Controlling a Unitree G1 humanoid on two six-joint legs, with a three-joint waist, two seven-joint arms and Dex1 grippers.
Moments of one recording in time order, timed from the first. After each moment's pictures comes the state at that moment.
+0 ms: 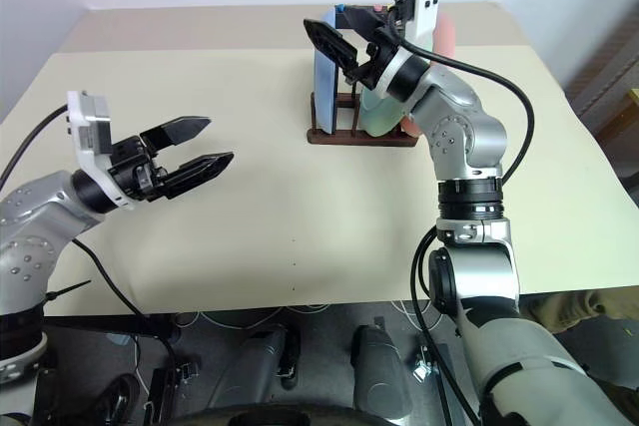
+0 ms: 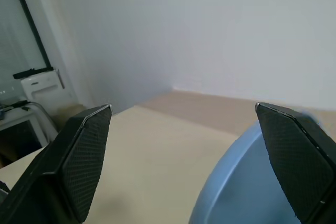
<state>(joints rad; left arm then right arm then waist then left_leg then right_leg) -0.30 0.69 0.28 -0.39 -0.88 0.64 -0.78 -0.98 -0.30 -0.16 0.26 0.57 0.48 0.65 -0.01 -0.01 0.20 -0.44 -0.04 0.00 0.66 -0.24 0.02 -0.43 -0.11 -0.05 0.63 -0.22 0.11</state>
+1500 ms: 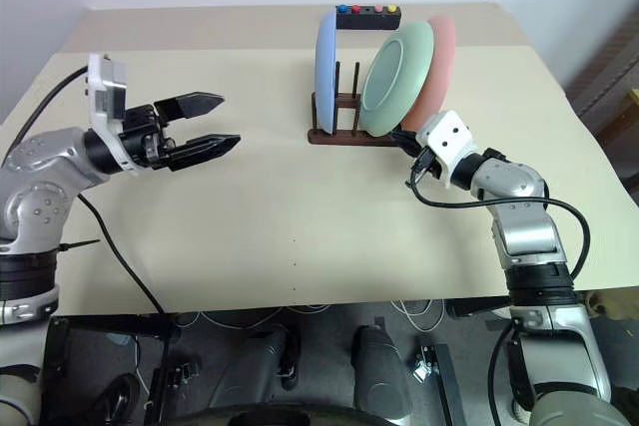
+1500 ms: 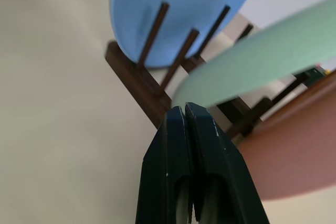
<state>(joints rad) -0.55 0.72 0.17 -0.13 -0.73 0.60 -1.00 -0.48 -0.62 -0.02 0.19 0.09 -0.01 0.75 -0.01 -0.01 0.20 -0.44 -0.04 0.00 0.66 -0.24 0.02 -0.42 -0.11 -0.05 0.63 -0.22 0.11</state>
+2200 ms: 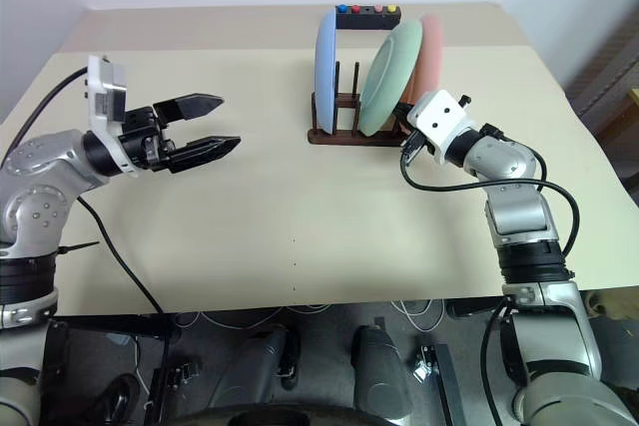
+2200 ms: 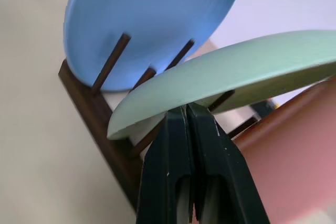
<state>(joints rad) -0.52 0.72 0.18 -0.16 -0.73 0.60 -0.99 -0.61 -0.61 0.01 0.24 0.01 -0.11 0.69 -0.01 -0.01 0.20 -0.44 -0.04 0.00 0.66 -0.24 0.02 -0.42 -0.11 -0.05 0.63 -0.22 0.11</state>
